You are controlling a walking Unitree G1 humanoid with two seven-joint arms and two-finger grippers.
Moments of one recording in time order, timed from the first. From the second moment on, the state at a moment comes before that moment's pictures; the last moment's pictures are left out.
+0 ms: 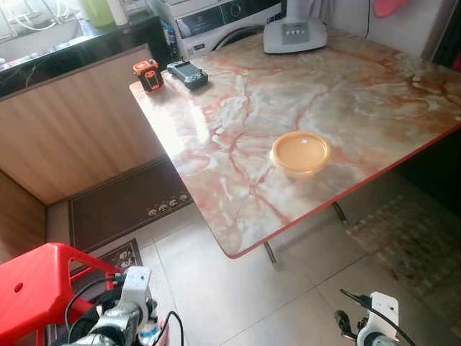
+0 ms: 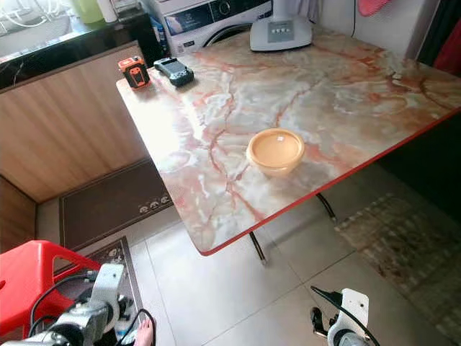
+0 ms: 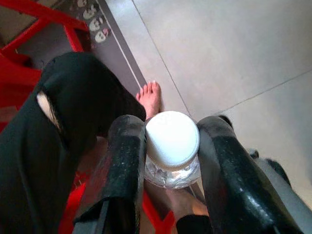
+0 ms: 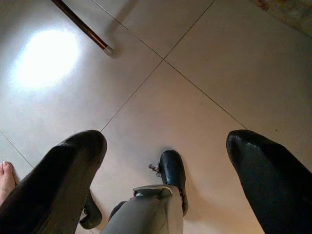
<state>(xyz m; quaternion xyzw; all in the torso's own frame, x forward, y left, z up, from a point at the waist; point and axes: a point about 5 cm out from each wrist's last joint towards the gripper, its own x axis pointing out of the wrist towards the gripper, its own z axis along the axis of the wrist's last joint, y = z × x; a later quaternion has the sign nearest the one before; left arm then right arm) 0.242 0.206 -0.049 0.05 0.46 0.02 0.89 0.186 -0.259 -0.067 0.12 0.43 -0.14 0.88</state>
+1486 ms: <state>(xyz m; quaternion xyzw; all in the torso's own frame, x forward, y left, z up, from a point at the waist) 0.215 0.198 -0.067 0.12 0.44 -0.02 0.89 0.187 -0.262 -0.065 0.10 0.43 -0.13 0.89</state>
